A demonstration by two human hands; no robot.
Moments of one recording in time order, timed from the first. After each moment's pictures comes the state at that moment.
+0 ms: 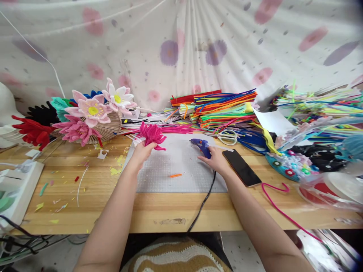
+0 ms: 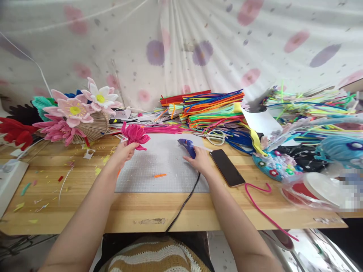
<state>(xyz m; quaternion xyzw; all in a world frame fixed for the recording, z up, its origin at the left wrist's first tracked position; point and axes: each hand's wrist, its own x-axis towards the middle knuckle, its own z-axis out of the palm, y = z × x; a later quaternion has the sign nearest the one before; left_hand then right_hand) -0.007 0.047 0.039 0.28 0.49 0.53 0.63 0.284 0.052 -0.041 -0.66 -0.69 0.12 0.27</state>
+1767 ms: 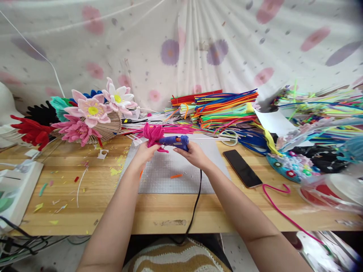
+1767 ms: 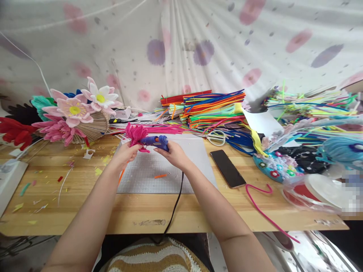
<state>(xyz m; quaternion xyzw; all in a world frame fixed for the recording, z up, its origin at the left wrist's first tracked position) -0.003 0.046 0.036 0.45 0.60 0.41 0.52 0.190 0.053 0.021 -0.46 -0.76 0.28 0.36</state>
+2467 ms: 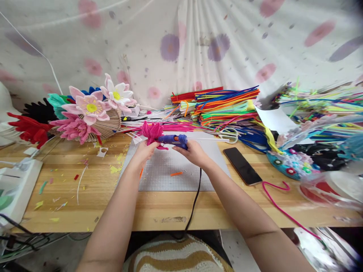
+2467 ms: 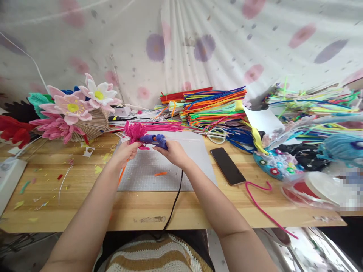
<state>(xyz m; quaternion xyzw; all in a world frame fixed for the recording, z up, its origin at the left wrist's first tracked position) -0.003 0.048 0.033 0.43 0.59 0.42 0.54 0.190 0.052 0.024 -0.46 -0.79 0.24 0.32</state>
